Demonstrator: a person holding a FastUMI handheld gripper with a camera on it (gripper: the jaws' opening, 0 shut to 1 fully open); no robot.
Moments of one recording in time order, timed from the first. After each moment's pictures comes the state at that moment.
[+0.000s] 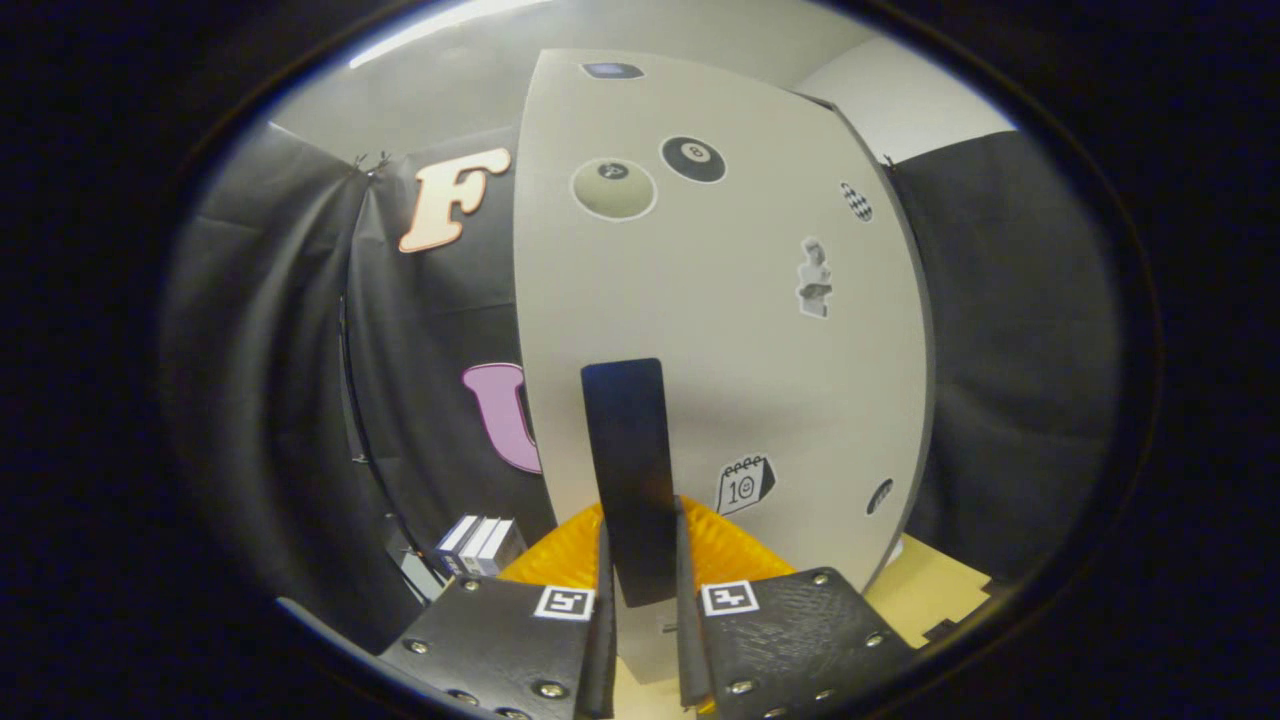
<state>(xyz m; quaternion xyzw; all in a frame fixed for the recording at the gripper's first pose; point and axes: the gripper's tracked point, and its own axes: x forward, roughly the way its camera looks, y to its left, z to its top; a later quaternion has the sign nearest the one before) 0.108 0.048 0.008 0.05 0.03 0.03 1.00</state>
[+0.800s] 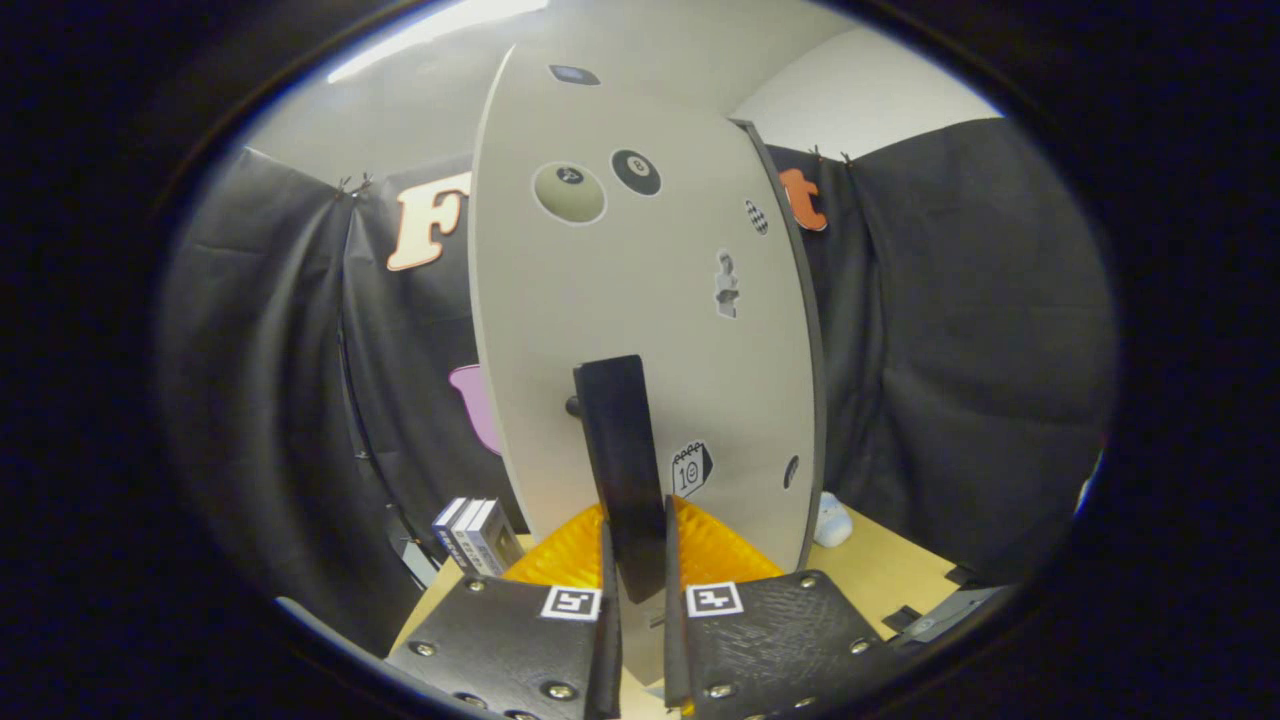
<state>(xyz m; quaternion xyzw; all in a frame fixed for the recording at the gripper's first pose) 0.012 -0.041 0.016 0.06 0.04 0.00 1.00</state>
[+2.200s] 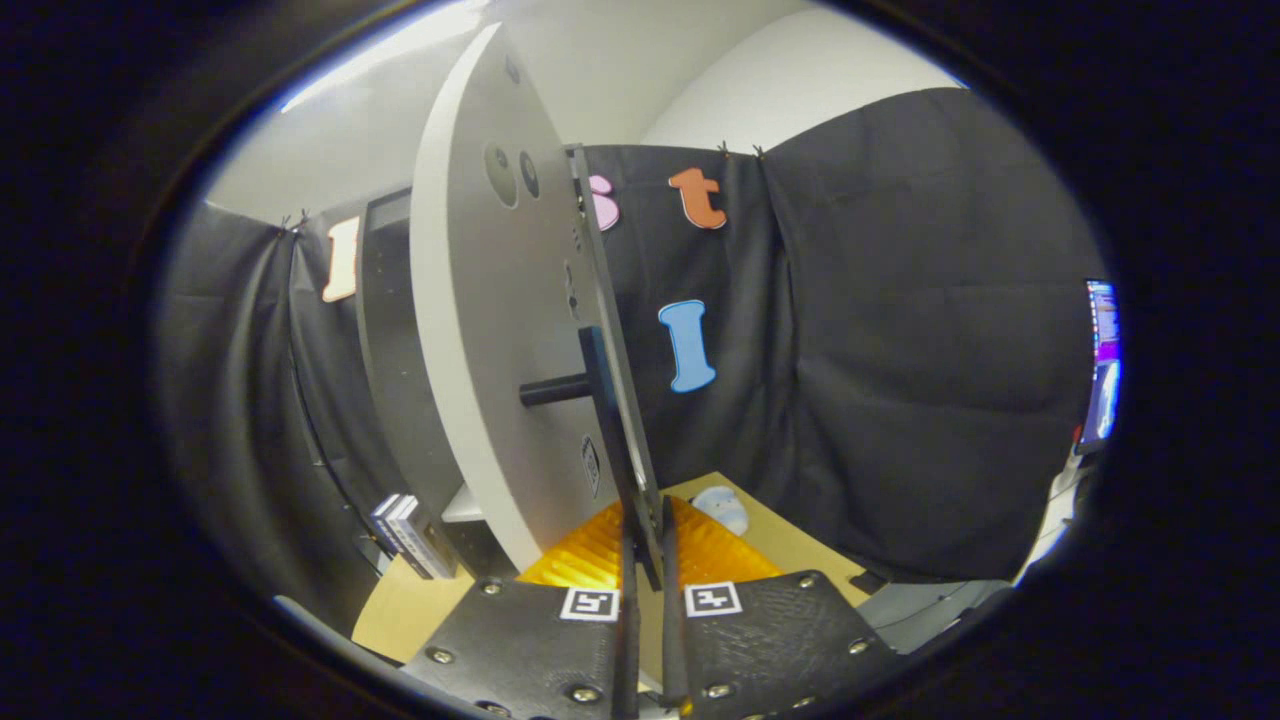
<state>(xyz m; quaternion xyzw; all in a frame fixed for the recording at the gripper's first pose) -0.054 -0.255 0.013 0.10 0.05 -0.04 0.99</state>
